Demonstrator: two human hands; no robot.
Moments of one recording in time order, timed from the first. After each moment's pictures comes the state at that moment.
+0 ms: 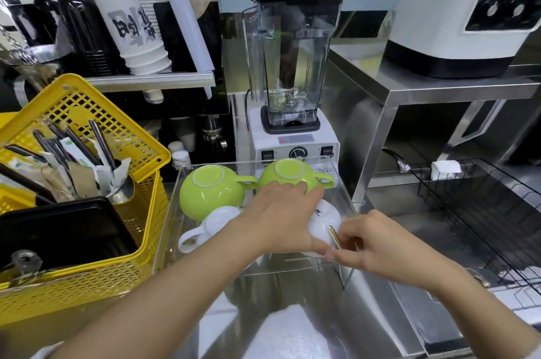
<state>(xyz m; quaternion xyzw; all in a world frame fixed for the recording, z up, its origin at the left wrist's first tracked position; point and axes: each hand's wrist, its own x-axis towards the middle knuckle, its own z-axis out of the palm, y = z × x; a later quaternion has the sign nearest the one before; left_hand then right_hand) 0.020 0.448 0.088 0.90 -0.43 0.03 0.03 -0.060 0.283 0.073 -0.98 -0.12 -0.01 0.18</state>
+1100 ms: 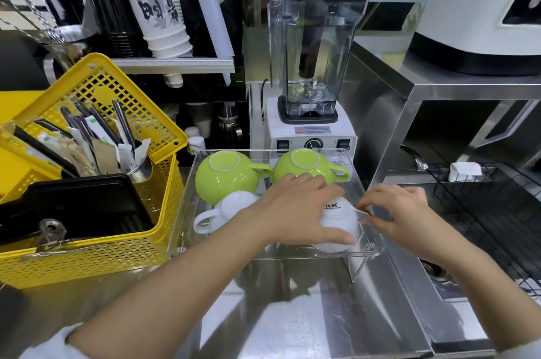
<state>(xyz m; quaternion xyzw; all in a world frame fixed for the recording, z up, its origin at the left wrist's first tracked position) 0.019 0.455 0.082 0.89 -0.44 -0.02 0.10 -0.045 0.267 0.073 -0.99 -0.05 -0.07 0.14</state>
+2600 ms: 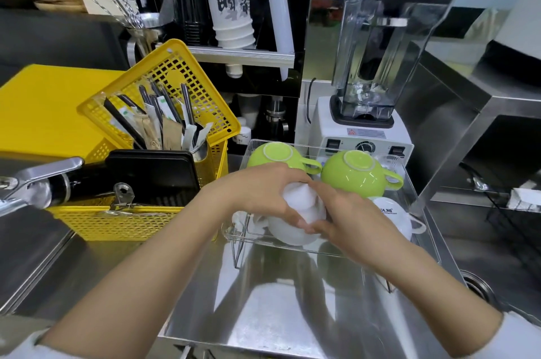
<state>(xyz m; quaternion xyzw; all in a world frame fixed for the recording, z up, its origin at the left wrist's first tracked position) 0.037 0.561 0.104 0.90 -0.33 -0.16 0.23 -0.026 0.401 0.086 -0.98 -0.14 -0.03 0.17</state>
